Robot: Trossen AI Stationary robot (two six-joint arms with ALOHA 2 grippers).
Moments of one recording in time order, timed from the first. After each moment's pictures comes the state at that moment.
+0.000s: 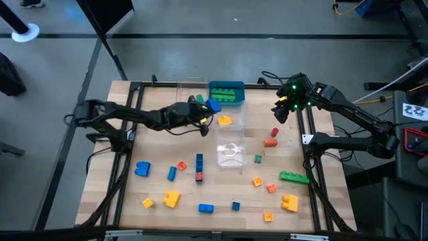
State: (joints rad) left arm 0.18 1.52 0.74 0.51 -0.27 -0.04; right arm -0.65 0.99 1.00 -0.94 -0.15 0.00
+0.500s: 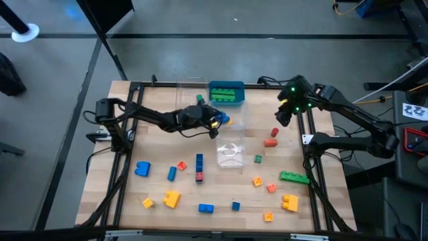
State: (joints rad) left arm 0.18 1.74 0.84 0.59 -0.27 0.00; right arm -0.65 1.00 1.00 -1.06 -0.15 0.00
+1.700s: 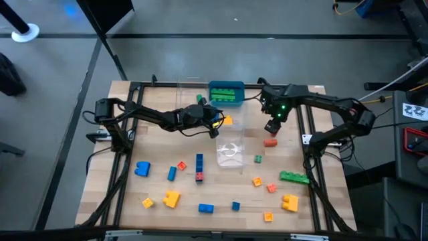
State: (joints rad) left arm 0.18 1.74 0.87 0.53 -0.27 0.07; right arm -0.55 1.42 1.00 -1.16 -0.13 0.05
